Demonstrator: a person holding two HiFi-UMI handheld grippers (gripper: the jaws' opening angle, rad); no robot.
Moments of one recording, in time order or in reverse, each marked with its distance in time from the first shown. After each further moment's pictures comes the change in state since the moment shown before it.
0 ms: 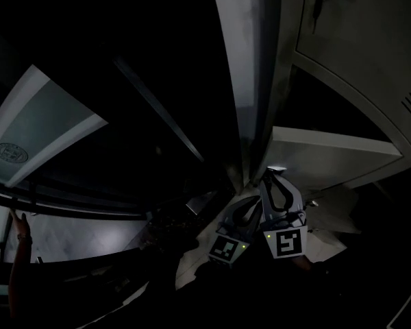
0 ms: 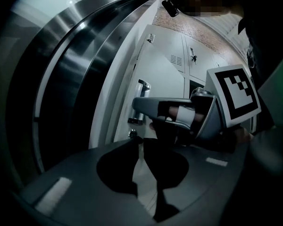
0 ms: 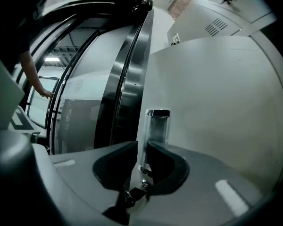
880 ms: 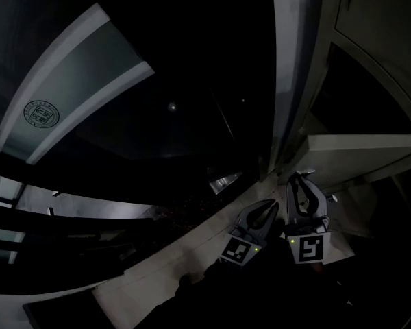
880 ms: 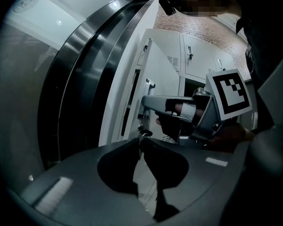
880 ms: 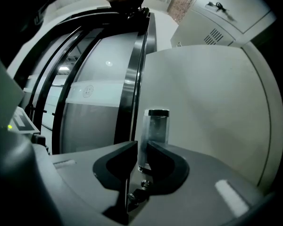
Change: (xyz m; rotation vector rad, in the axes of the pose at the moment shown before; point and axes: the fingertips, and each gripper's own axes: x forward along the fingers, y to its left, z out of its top) left arm -0.071 -0.034 -0.022 0.006 0.001 0.155; right arm -0.064 0.035 0.008 0.038 -0.032 0.131
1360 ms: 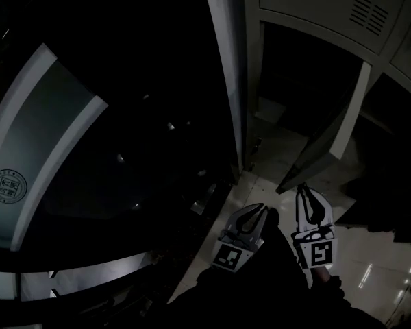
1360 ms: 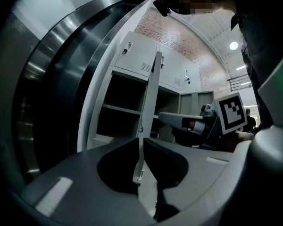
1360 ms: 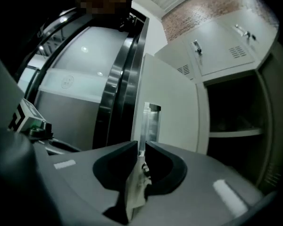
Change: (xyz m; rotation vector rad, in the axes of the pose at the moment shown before) left arm -0.068 -0.012 -0.006 0.054 0.025 -0.407; right arm -0.114 0.029 -0.022 -0.024 0.057 -0.453
